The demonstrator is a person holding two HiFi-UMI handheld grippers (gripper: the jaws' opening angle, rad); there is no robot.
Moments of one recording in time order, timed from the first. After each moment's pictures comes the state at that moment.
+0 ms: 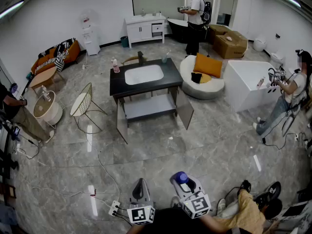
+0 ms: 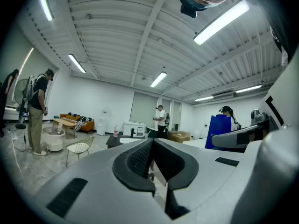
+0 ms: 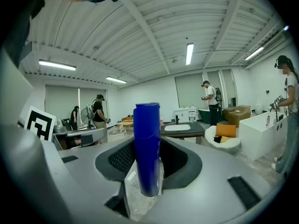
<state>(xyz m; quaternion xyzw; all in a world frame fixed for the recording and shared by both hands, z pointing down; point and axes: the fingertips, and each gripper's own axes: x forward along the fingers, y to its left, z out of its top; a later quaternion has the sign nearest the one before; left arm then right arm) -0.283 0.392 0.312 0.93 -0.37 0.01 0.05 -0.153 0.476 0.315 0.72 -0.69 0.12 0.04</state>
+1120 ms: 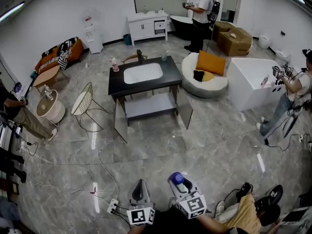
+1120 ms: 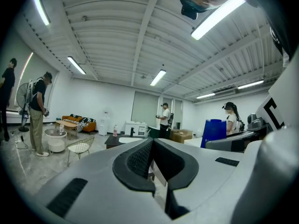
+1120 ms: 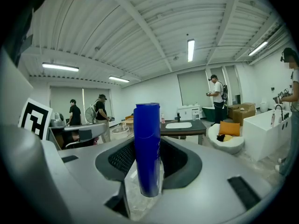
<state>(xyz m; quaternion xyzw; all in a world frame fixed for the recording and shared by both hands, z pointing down) -0.227 0.417 0.312 0.92 -0.39 0.02 0.04 -0.106 0.482 0.327 0.69 -0.71 0.11 0.04</state>
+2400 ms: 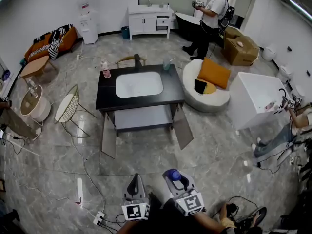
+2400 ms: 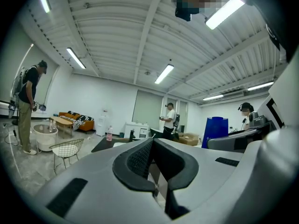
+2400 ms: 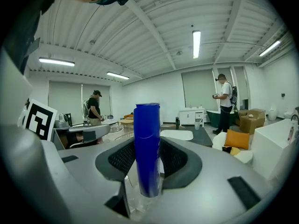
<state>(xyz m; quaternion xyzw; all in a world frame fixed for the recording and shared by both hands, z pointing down) -0.056 0.146 0.322 0.91 -0.40 0.00 0.06 0.064 0.215 0.326 0.68 -0.73 0.09 0.06</state>
